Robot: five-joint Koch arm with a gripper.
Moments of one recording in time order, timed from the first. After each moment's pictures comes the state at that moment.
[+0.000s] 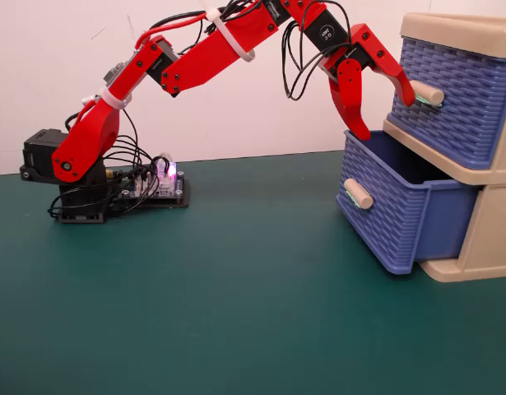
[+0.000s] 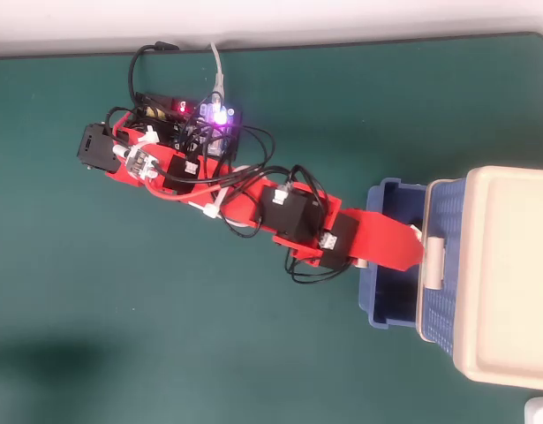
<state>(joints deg) -81.9 55.9 8.2 84.5 168.6</state>
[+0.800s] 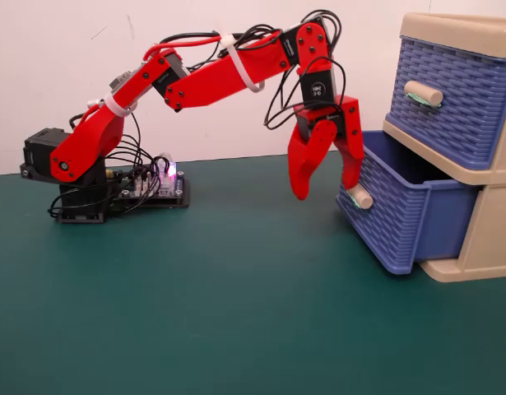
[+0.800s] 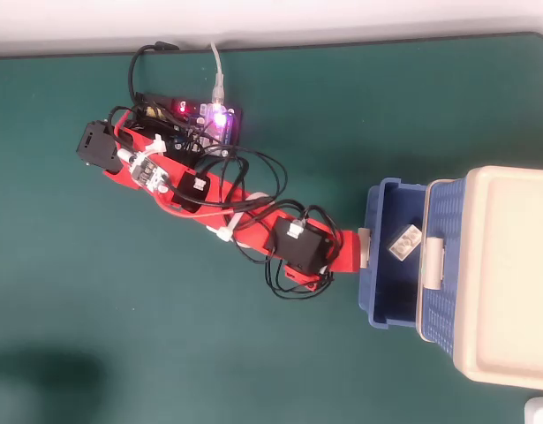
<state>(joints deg) -76.9 48.9 12.2 103.8 151.8</state>
